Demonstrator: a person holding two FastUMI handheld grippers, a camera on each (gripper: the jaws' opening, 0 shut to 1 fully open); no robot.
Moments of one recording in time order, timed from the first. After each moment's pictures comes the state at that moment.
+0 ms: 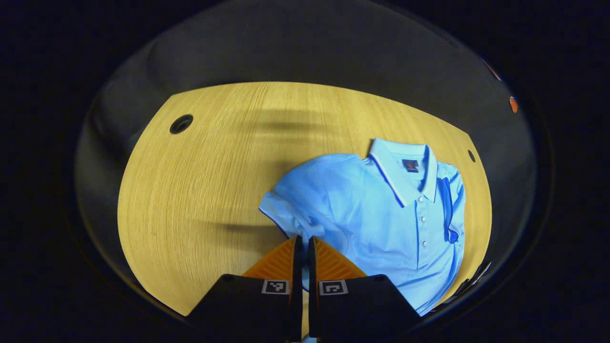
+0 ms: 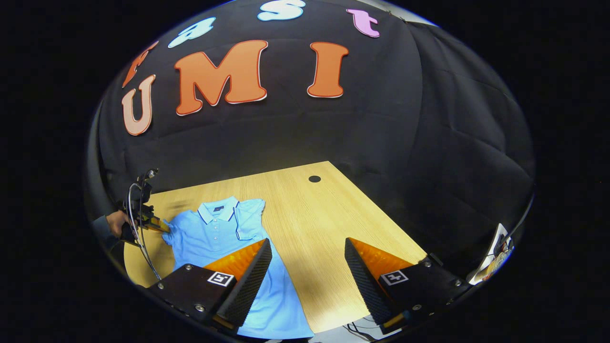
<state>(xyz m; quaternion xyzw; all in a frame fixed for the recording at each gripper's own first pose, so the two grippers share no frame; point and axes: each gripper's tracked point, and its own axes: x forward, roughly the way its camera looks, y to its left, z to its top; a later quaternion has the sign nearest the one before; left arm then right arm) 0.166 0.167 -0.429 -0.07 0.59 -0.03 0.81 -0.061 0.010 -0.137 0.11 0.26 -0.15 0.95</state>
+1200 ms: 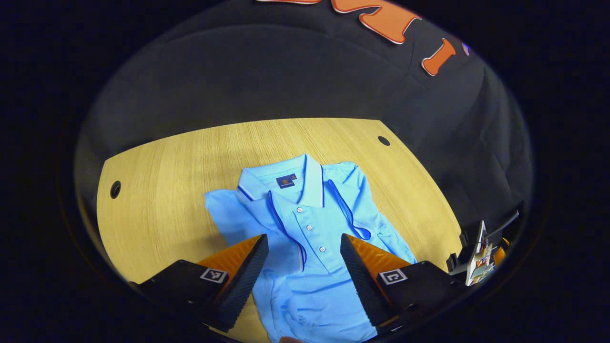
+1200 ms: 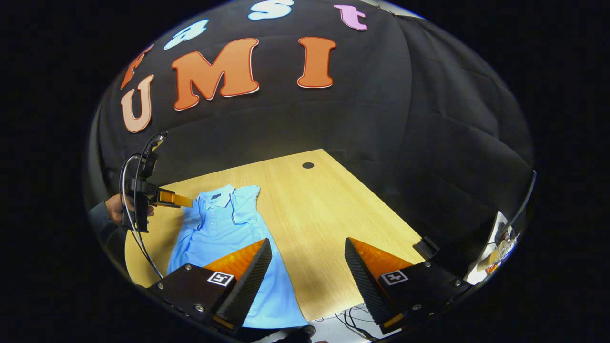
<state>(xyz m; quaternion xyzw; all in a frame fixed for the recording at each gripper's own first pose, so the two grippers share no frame) 0.151 0.030 -0.350 -0.05 0.50 -0.22 0.84 -0.102 0.013 -0.157 0.13 0.28 -0.13 0.94</state>
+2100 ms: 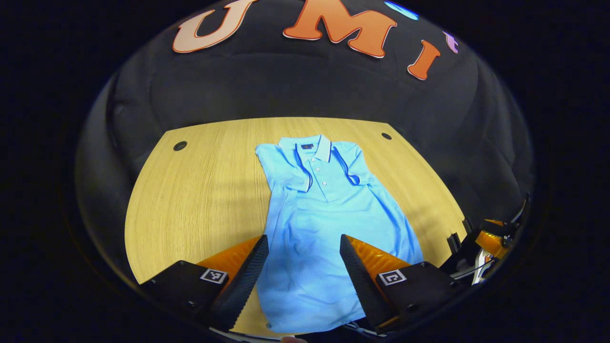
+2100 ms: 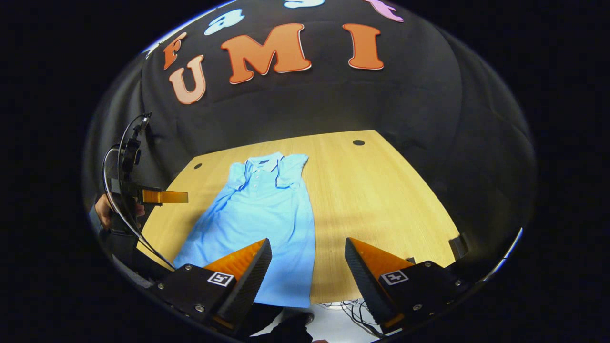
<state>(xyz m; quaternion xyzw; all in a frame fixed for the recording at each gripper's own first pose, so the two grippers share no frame) -0.052 0.088 -0.296 -0.05 0.48 -0.12 0.87 -0.148 0.062 -0.212 0.11 0.32 0.05 0.94</state>
